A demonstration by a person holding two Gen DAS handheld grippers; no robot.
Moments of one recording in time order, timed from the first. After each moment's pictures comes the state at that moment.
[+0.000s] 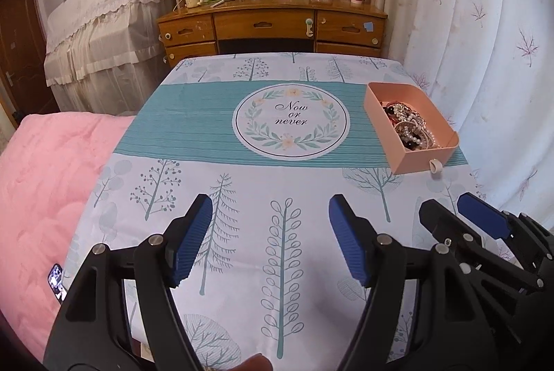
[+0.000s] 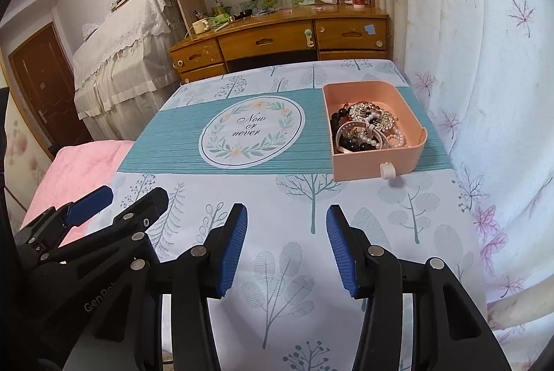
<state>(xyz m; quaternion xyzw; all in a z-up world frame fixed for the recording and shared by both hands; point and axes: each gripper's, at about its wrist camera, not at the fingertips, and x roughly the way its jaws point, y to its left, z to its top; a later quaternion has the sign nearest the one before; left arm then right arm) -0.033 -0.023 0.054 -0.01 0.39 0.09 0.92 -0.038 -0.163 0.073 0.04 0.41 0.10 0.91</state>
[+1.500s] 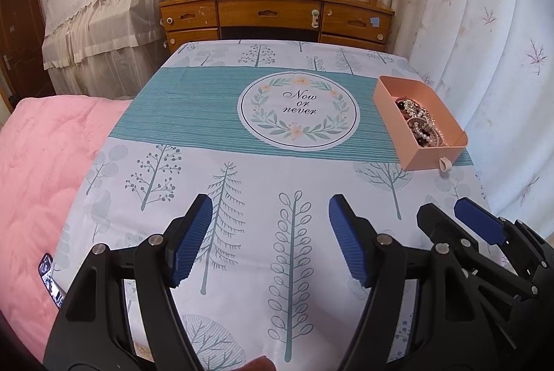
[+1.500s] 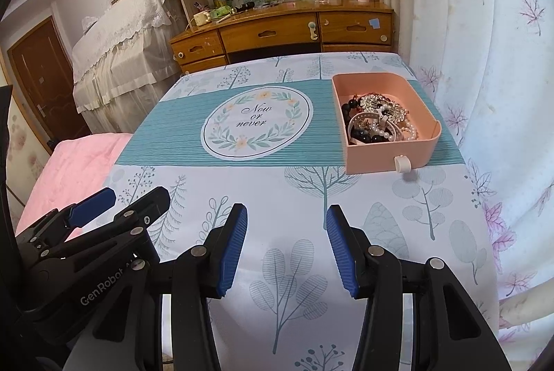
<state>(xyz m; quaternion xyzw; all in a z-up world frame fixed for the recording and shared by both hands) -0.023 -0.006 0.031 -0.04 0.40 0.09 0.91 -0.027 -0.151 0.053 0.04 0.42 0.11 0.90</state>
